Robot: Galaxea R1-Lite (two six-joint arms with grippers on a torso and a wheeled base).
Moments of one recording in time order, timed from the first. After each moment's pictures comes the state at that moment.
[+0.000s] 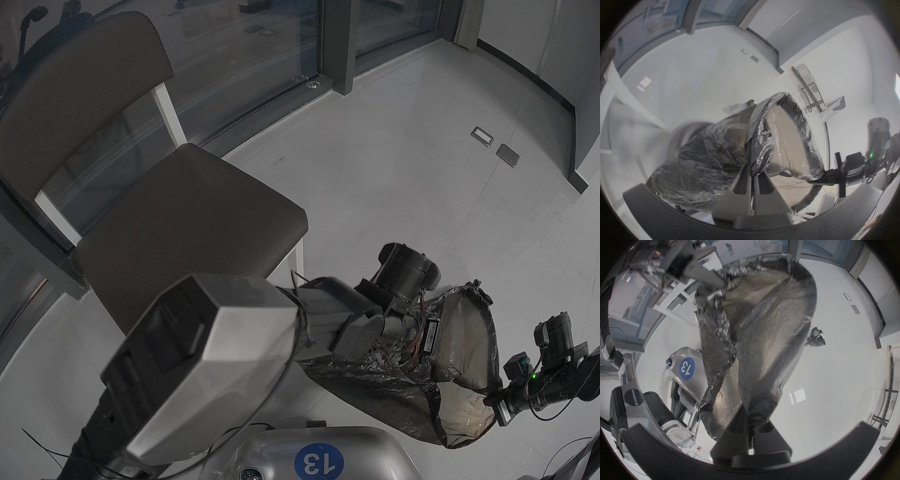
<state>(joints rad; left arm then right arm) -0.91 2.51 -1.99 0.22 -0.09 -0.35 0.11 1.66 -0.24 -0.37 0.12 -0.32</state>
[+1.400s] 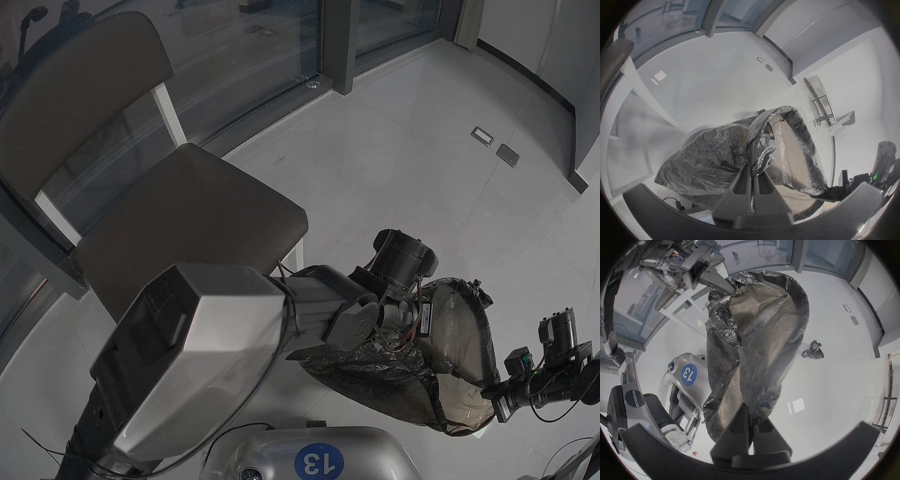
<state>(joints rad) -0.90 2.47 -2.00 0.22 0.02 -0.45 0.15 1.61 -0.23 -0.42 0.12 -0.33</state>
